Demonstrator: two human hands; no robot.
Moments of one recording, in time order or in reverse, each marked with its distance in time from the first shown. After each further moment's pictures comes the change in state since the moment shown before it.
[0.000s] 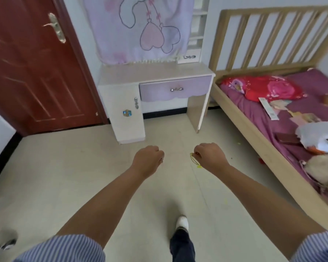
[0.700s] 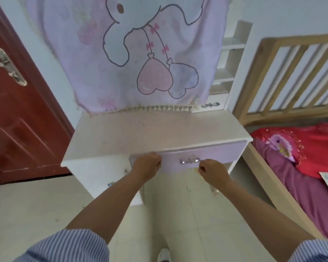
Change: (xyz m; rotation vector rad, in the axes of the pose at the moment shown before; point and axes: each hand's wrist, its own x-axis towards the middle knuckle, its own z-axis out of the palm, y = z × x) left_hand 0.575 -0.254 0.011 0.001 -0.094 -0.184; right_hand 0.589 0.196 0.067 0.177 -0.090 0.140
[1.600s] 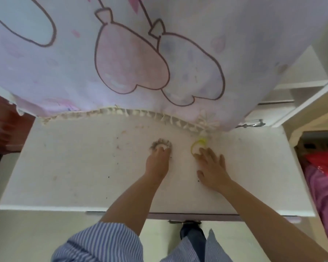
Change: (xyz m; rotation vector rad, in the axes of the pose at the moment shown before) left_hand 0.372 -0.018 0.122 -0.047 -0.328 -0.359; right_hand 0.360 0.141 0.095 -0.063 -0.507 -0.154
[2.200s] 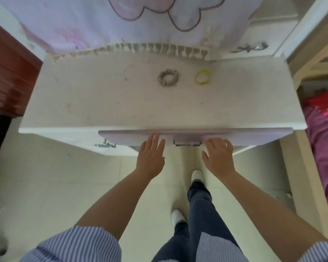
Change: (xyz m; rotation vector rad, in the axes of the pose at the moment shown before) left_hand -0.202 -0.030 0.127 0.113 0.028 0.073; right_hand -0.176 -0.038 0.113 -0.091 0.488 -0.069
